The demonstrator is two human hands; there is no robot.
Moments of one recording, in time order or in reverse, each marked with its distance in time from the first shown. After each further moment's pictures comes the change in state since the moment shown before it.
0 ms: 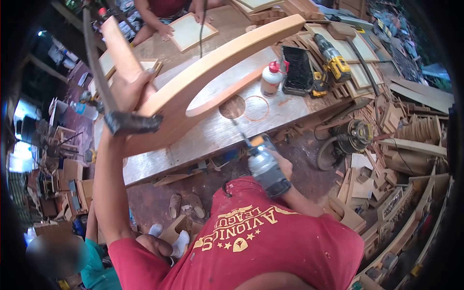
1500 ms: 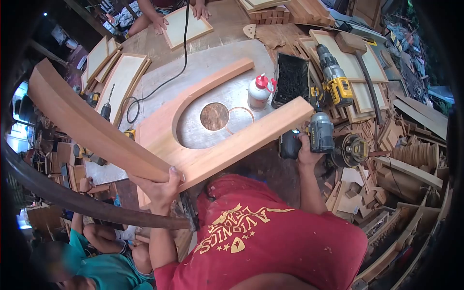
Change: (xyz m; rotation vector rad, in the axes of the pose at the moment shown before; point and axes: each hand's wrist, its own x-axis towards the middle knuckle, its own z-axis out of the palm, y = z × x) left_hand -0.203 -0.003 0.148 0.113 0.435 -0.074; right_hand 0.116 0.131 -0.134 -0.020 0.598 0.154
